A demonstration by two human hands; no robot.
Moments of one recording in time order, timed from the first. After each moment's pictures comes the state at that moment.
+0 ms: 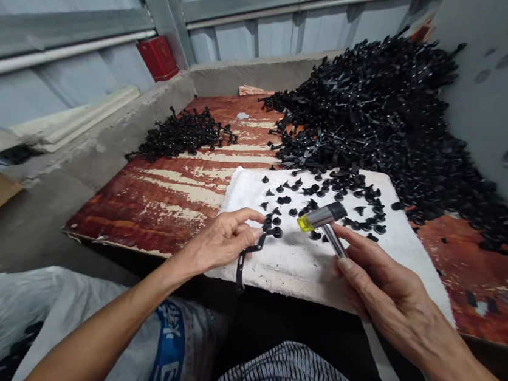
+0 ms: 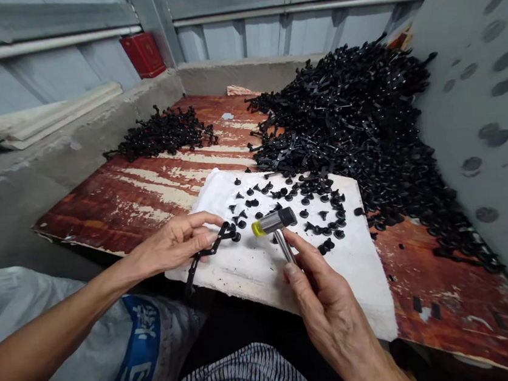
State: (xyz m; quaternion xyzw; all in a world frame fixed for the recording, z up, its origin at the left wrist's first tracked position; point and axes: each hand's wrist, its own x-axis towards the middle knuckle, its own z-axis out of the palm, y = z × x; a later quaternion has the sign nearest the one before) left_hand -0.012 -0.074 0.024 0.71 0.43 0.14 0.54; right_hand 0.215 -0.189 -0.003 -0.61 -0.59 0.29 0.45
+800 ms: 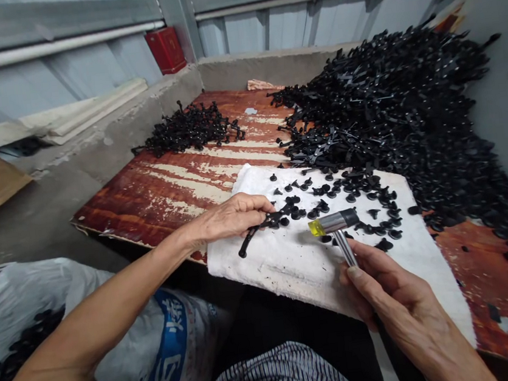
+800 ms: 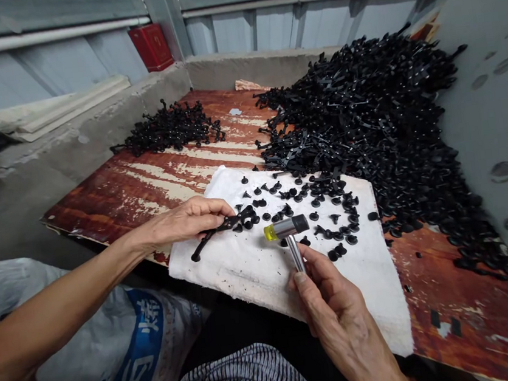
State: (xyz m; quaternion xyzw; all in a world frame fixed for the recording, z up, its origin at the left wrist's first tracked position) left_hand -0.010 -0.039 0.035 0.74 0.37 0.11 0.55; right_hand 0.216 -0.189 -0.011 -0.63 -0.46 0.46 0.43
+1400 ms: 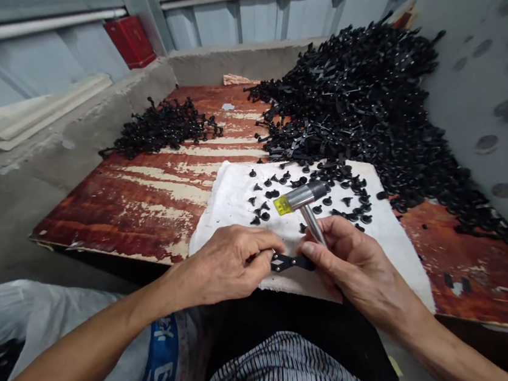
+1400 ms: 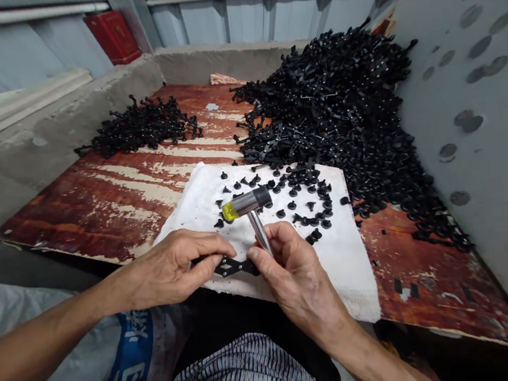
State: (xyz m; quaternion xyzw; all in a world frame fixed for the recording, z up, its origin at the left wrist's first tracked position) left_hand 0.011 -0.096 0.033 0.88 0.30 0.11 0.35; right_hand 0.198 -0.166 0.009 -0.55 -0.43 0.54 0.48
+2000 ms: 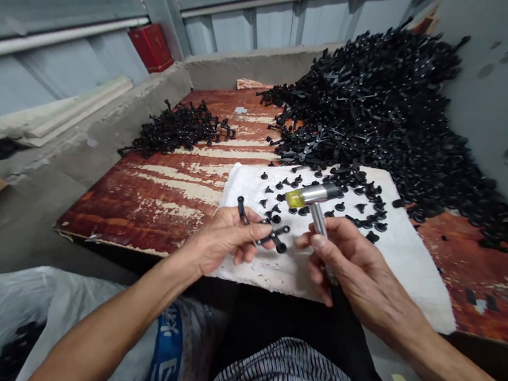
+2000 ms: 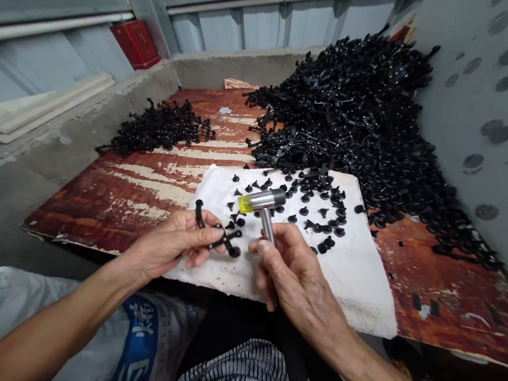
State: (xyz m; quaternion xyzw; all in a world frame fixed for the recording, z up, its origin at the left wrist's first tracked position) left_hand 0.002 -0.073 0.023 0.48 0.45 0.22 0.72; right_hand 0.183 -0.161 0.007 -0.50 -0.40 0.57 0.51
